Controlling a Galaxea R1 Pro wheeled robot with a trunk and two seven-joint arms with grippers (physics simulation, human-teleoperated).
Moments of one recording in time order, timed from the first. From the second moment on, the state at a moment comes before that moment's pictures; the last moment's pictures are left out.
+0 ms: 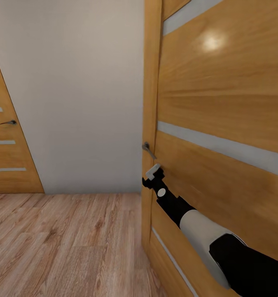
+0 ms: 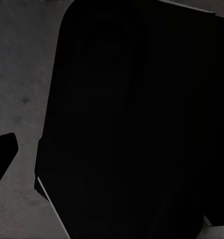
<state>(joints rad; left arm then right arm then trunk) 0.00 -0.01 0.01 -0.01 0.25 -0.01 0.00 -1.02 0.17 0.43 -0.37 0.38 -0.04 -0.15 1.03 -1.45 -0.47</state>
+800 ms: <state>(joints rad) 0.00 0.01 0.01 -0.11 0.28 -0.02 0.00 -1.02 0.17 0.44 -0.37 0.38 -0.03 -0.28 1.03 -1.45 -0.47</state>
